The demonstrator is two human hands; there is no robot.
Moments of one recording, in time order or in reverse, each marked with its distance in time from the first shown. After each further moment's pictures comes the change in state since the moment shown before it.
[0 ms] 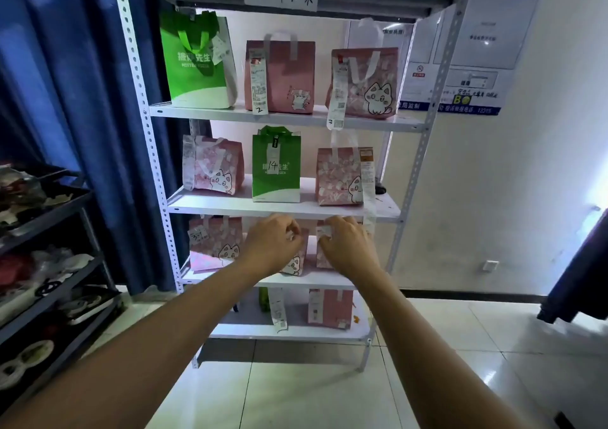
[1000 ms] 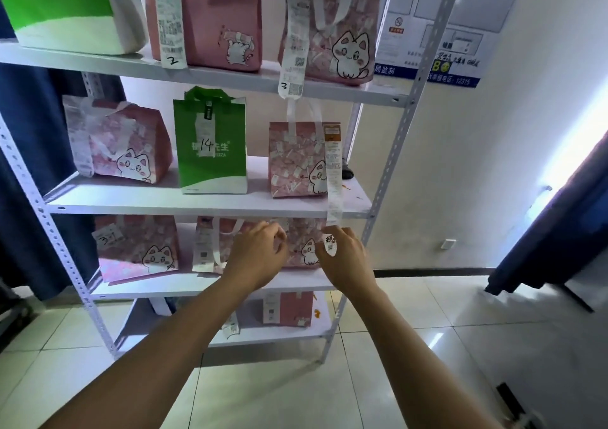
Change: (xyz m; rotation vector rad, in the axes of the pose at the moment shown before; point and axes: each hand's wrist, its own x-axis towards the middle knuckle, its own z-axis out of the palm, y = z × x) left_hand 0.166 -0.038 0.165 -0.023 -0.093 0.002; right_hand 0.137 0.155 0.062 0.057 0.001 0.223
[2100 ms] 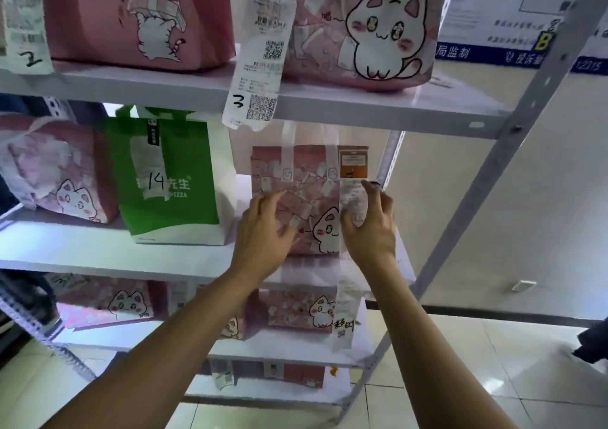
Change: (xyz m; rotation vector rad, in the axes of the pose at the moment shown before) left_hand 0.289 -0.031 0.099 -0.077 0.196 -0.135; right_hand 0.342 0.083 0.039 0.241 0.168 -0.061
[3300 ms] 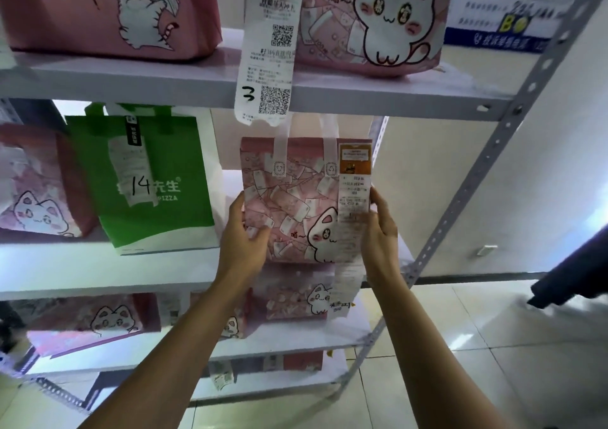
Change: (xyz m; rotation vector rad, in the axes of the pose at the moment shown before) left_hand -0.004 -0.047 -0.009 -0.539 0.008 -0.304; right_hand -0.040 -0.013 0.008 0.604 0.070 0.261
